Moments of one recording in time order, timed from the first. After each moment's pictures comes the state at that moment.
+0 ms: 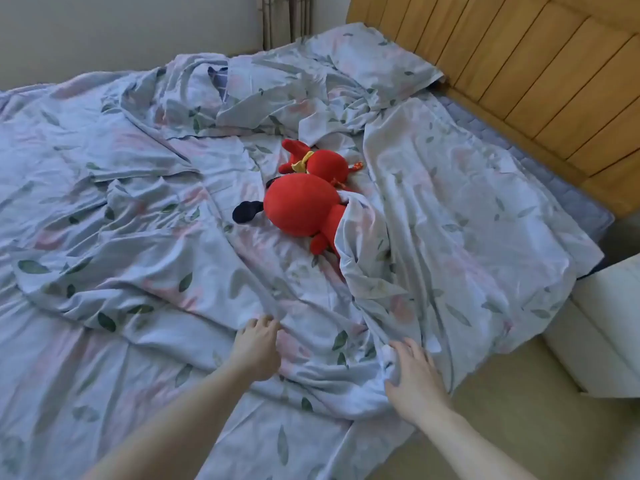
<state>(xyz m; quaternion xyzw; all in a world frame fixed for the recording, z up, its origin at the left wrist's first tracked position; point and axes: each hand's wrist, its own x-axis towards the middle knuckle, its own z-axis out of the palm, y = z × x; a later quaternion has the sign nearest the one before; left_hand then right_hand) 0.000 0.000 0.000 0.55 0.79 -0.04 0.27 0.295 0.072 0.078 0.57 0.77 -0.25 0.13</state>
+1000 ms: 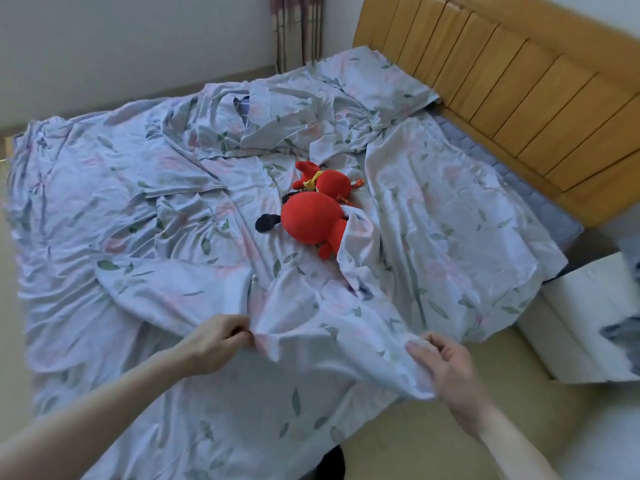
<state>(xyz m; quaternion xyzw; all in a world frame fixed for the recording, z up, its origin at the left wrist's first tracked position) -0.059 -0.111 0.234 0.55 0.73 0.17 0.36 0.340 0.021 0.293 0.51 0.57 -0.61 -0.19</state>
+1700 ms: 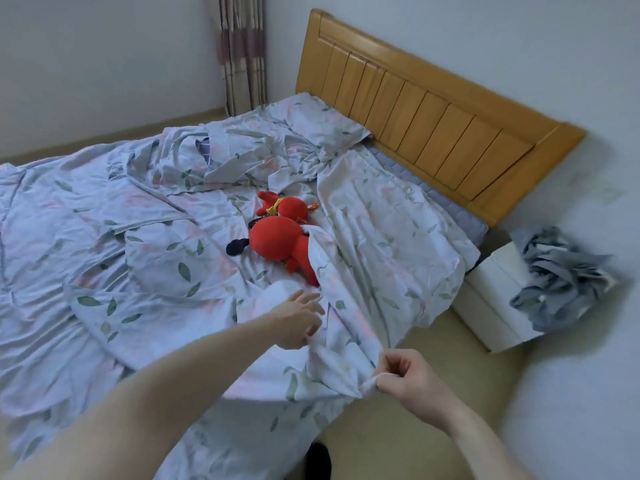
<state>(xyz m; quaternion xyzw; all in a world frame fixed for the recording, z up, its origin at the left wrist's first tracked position) 0.065 -0.048 0.306 0.85 0.50 -0.10 0.15 0.348 -0.108 0.411 0.48 0.65 -0.59 -0.09</state>
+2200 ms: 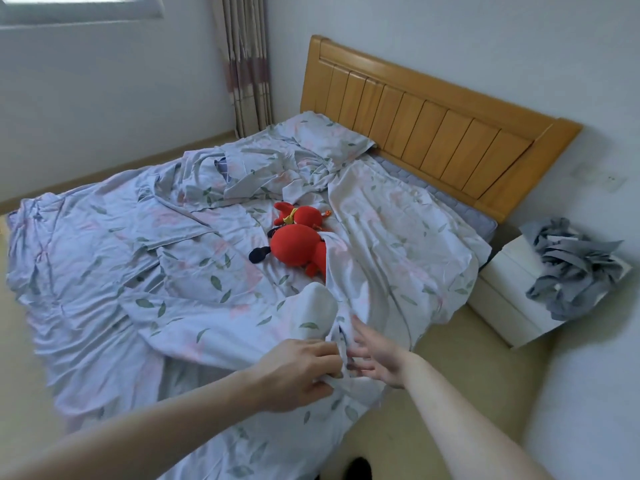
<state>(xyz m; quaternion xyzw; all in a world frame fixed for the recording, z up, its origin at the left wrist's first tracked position) 0.052 -0.231 0.409 0.88 0.40 0.21 0.14 0.258 -0.129 0.373 0.57 0.38 -0.73 -0.03</state>
